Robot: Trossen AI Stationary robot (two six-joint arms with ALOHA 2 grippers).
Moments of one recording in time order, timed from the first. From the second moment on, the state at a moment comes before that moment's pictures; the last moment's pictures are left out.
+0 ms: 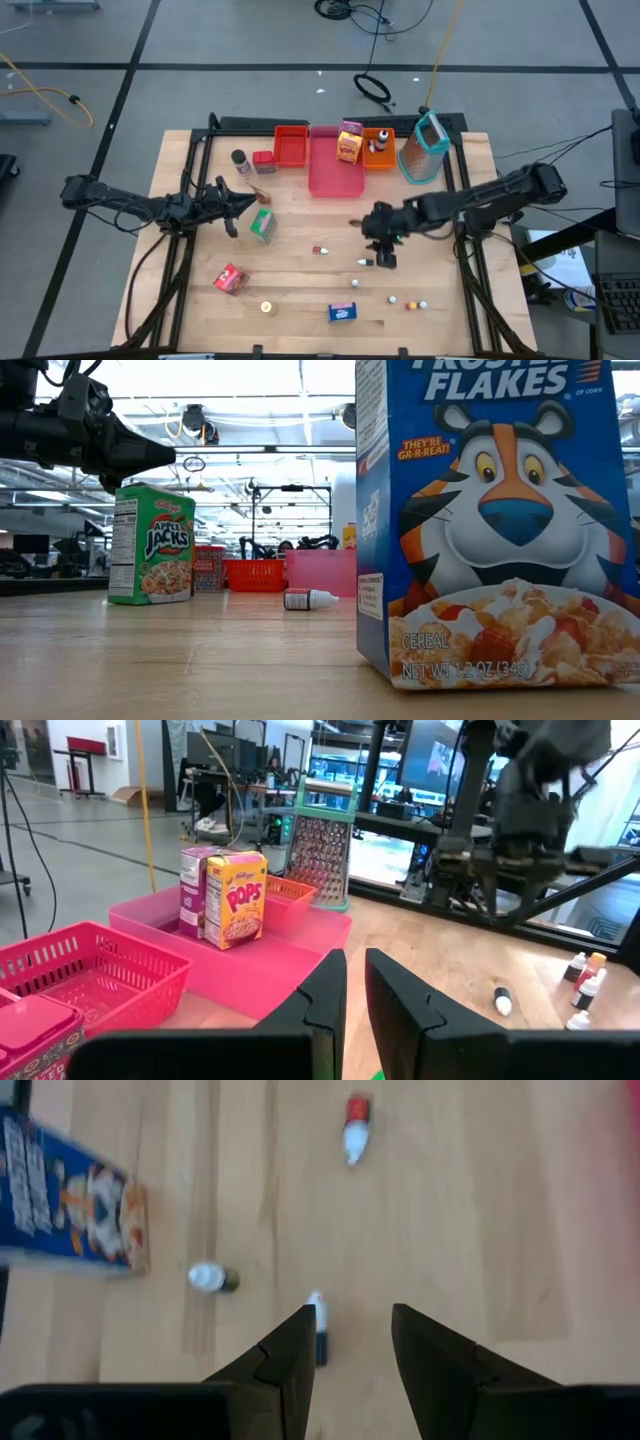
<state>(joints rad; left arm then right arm) -0.18 0.40 0.01 0.42 -0.50 -0.15 0.21 1.38 0.97 -0.58 -0.04 0.29</state>
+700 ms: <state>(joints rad) -0.18 0.40 0.01 0.42 -0.50 -0.16 0.41 1.38 0.62 -0.14 0.21 0.43</state>
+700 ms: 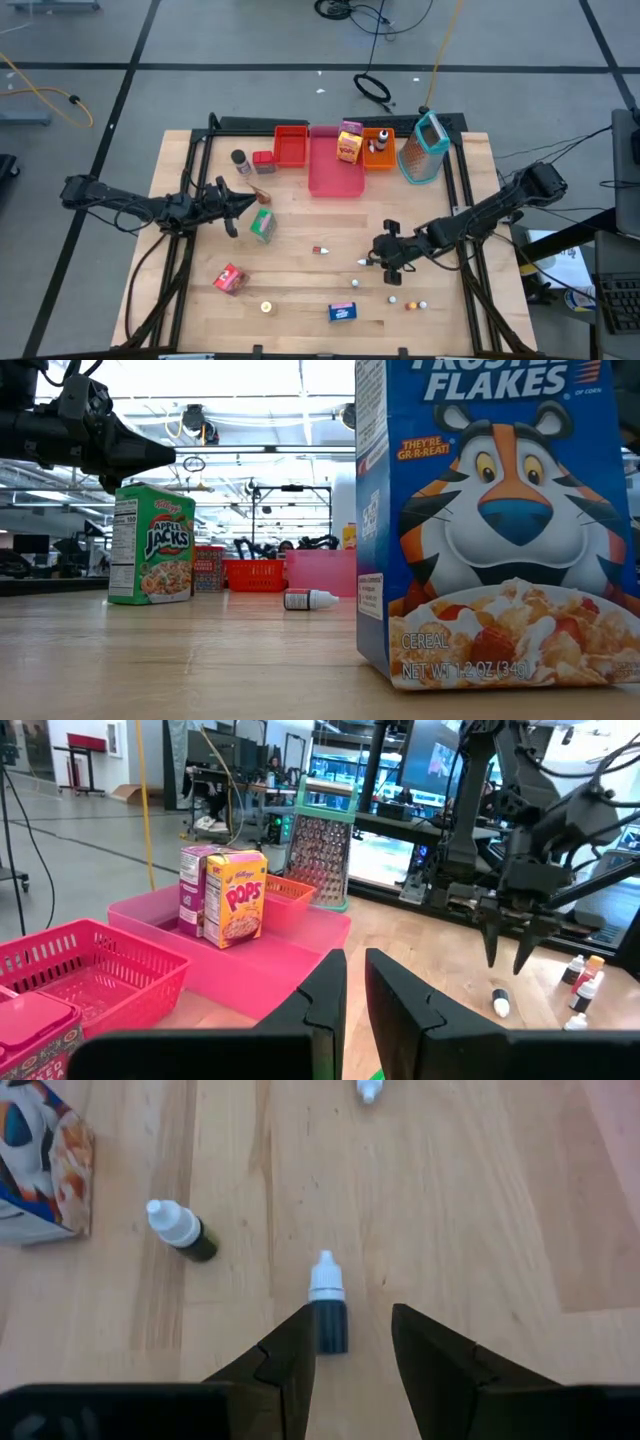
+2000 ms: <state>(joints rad) -0.18 0.40 0.01 0.42 -0.50 -0.16 0.47 1.56 0.48 0.26 0.29 0.49</state>
